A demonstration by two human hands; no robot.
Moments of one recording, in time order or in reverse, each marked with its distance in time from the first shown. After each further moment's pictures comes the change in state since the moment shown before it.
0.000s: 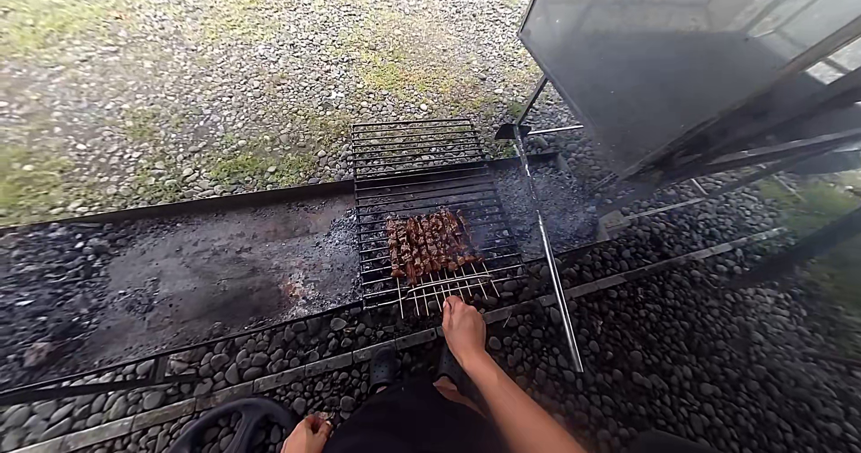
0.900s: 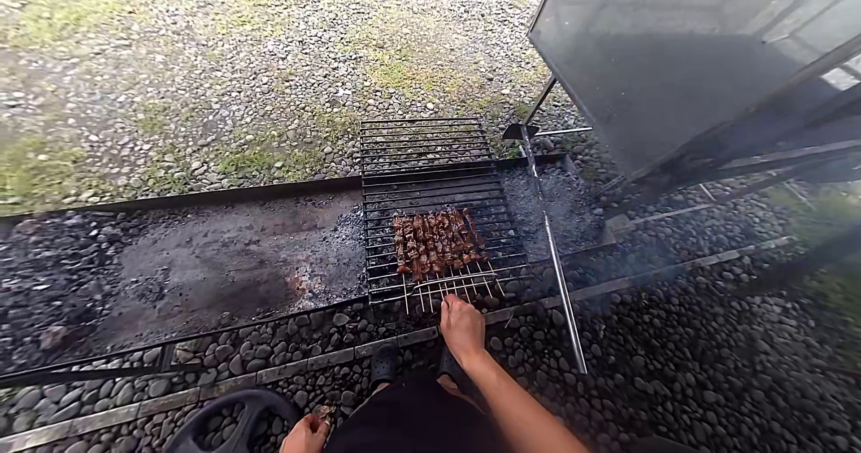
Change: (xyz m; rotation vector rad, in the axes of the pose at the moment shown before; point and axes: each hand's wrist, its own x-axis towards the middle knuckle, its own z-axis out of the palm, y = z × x) left_hand -0.003 -0.014 0.003 -0.013 0.007 -0.012; right_hand -0.005 -0.011 0.003 -0.046 0.013 -0.059
